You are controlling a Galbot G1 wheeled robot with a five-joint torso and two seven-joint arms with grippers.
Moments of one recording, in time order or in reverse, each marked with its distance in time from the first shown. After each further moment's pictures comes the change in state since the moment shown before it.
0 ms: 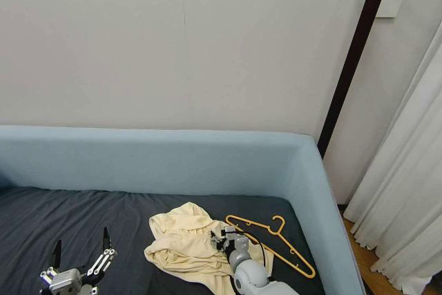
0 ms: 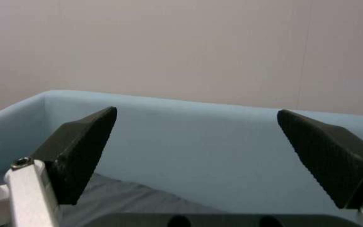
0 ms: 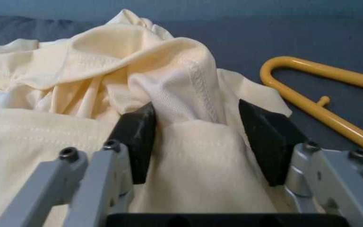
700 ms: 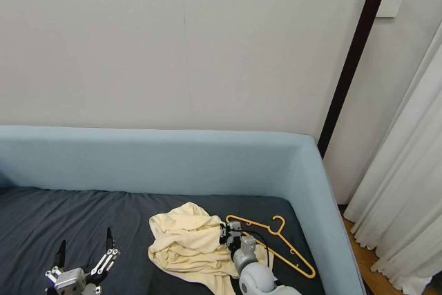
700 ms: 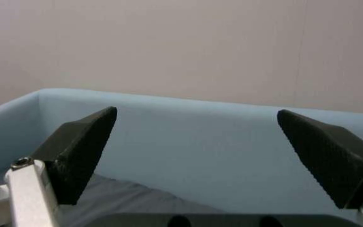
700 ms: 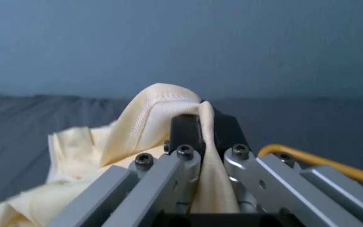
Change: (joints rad) left arm -0.024 0.018 0.018 0.026 -0.002 -0.001 -0.006; right arm -0.048 -0.116 0.014 0.235 0.039 0.144 -0.011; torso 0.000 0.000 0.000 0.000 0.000
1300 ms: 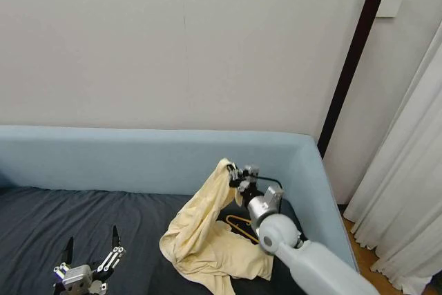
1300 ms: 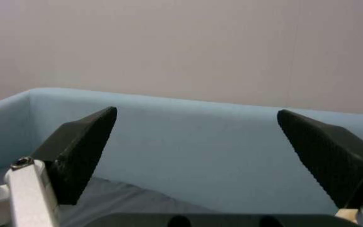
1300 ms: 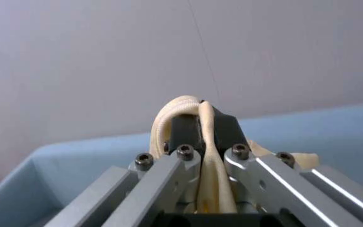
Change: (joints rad) left arm -0.019 0.013 0.017 0.010 -0.005 0.001 0.000; right arm 0.279 -0.212 -0.004 0.384 0.300 0.016 0.020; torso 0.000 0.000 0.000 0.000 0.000
